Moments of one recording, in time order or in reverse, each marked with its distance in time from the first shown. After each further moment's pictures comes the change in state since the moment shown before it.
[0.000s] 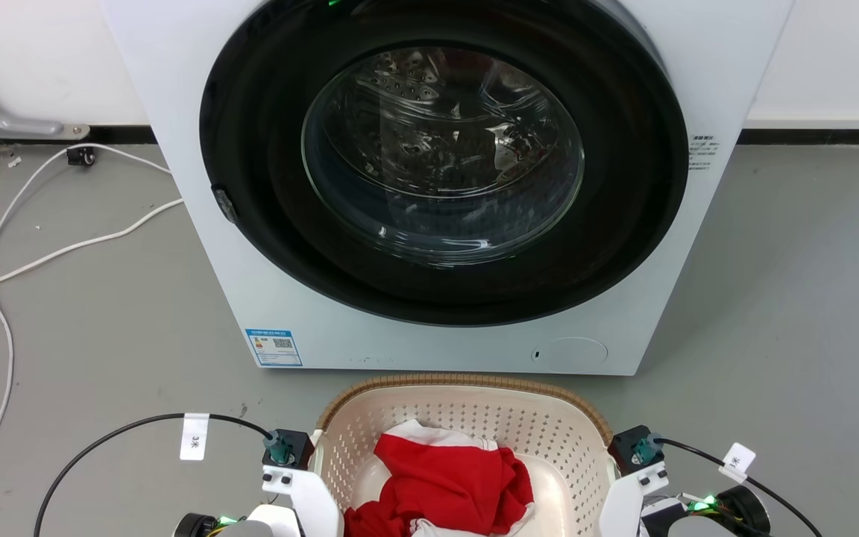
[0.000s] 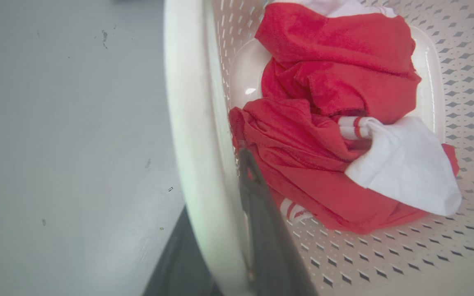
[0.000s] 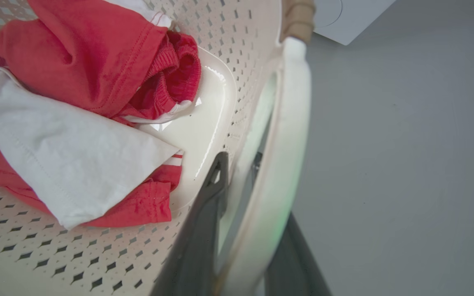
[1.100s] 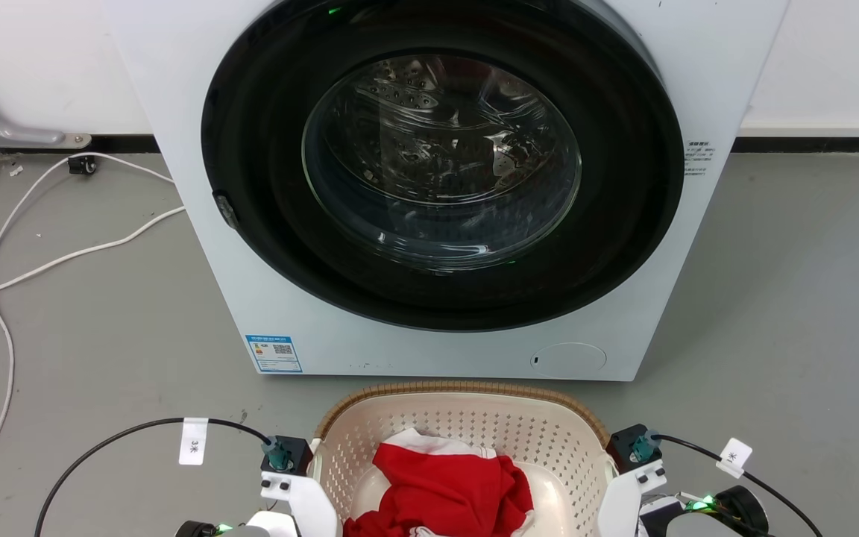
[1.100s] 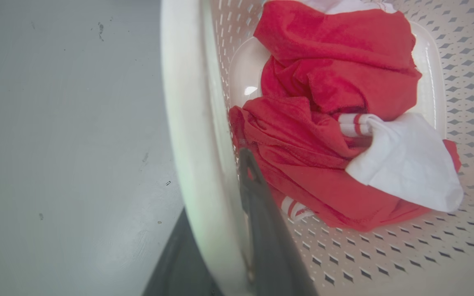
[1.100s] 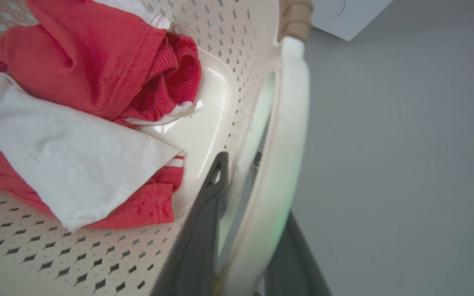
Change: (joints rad) left arm -0.001 0.012 -0.099 0.004 -0.108 0.000 0.011; right arm -0.036 -0.001 0.123 0.049 0.132 0.000 0.007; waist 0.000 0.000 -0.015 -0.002
